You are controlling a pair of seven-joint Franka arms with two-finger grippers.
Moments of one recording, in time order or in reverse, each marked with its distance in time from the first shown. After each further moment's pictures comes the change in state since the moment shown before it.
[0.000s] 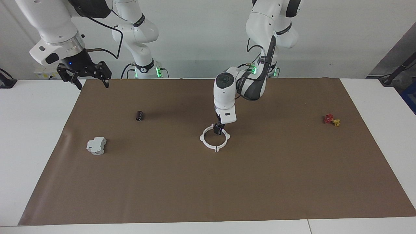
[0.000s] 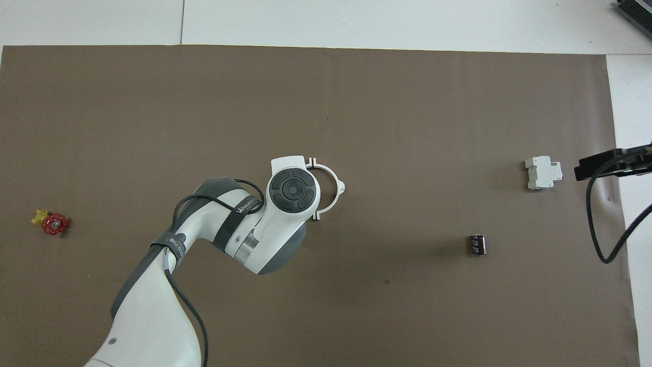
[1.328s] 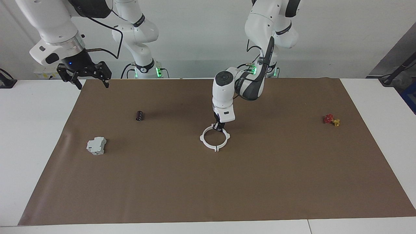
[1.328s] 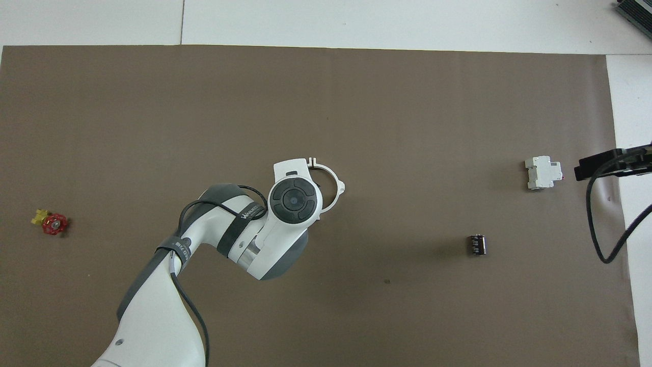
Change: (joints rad) left arm -0.009 0.006 -0.018 -0.045 -0.001 0.118 -0.070; right arm 0.000 0.000 0.000 0.000 0.000 0.000 0.000
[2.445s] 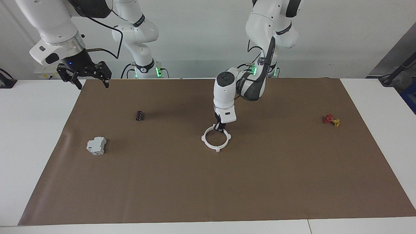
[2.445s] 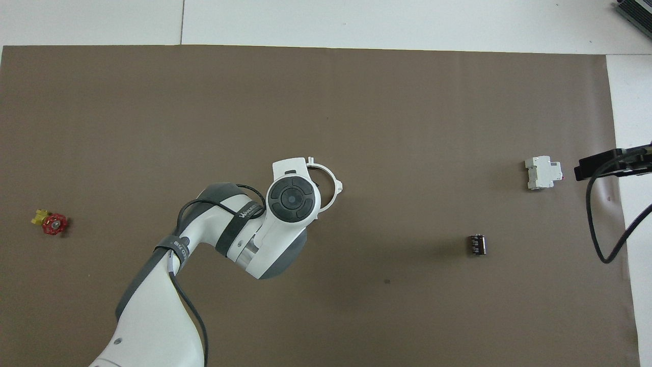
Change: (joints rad) left arm 0.004 -0.001 -0.006 0.000 0.000 0.000 0.011; right arm 0.000 0.000 0.000 0.000 0.000 0.000 0.000
